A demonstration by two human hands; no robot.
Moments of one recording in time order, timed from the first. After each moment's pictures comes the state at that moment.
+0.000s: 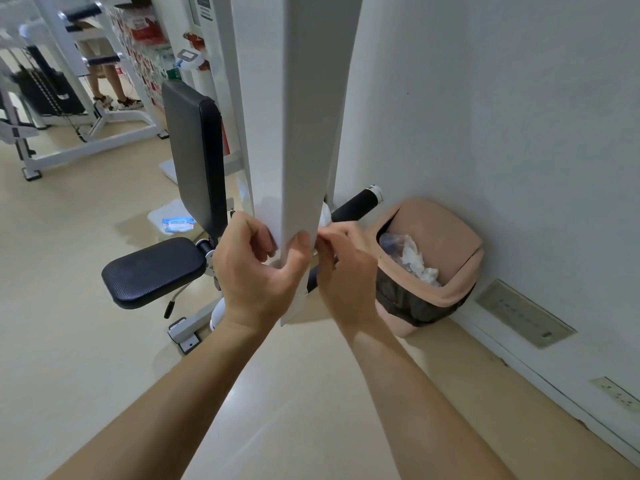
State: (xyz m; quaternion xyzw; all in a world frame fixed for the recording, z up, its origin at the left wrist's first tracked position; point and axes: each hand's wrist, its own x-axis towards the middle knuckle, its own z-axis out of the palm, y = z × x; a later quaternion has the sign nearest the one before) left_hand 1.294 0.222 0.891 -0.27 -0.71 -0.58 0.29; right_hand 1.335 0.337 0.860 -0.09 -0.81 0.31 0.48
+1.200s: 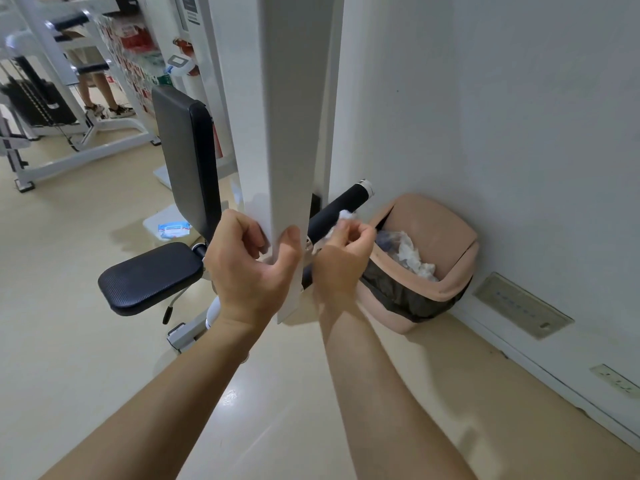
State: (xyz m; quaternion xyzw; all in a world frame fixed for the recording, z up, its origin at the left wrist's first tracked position) left_hand 1.294 0.222 0.890 -0.24 -0.73 -0.58 0.27; right_hand 1.313 0.322 0.871 -0.40 -0.50 0.63 0.44
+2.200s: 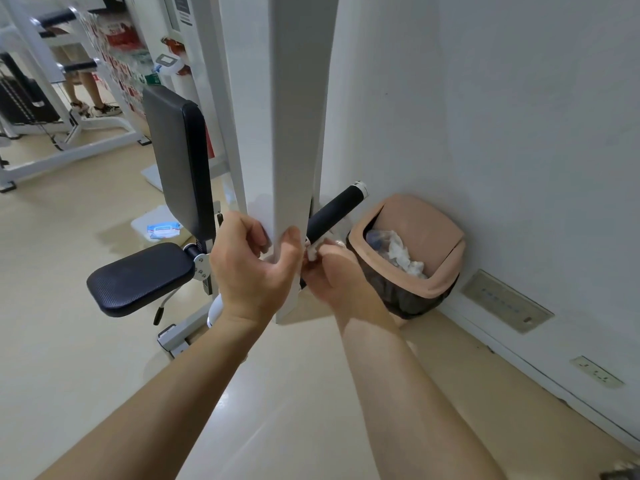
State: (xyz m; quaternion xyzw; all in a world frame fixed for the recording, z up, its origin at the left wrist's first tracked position) left_hand 1.300 0.222 0.887 -0.25 -0.73 -0.57 0.27; right_hand 1.319 0.337 0.867 -0.36 -0.27 0.88 0.14
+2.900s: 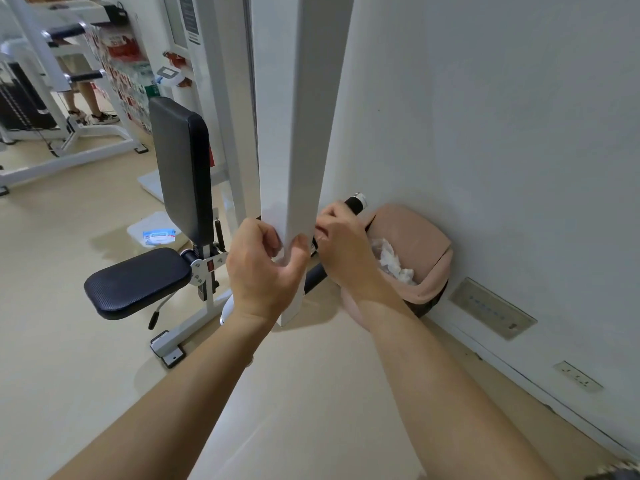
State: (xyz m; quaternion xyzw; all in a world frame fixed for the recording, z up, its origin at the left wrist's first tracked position) left_hand 1.319 0.218 0.893 -0.26 -0.75 -0.56 0.24; right_hand 1.353 0.350 0.907 -0.12 -0.90 0.30 0.29
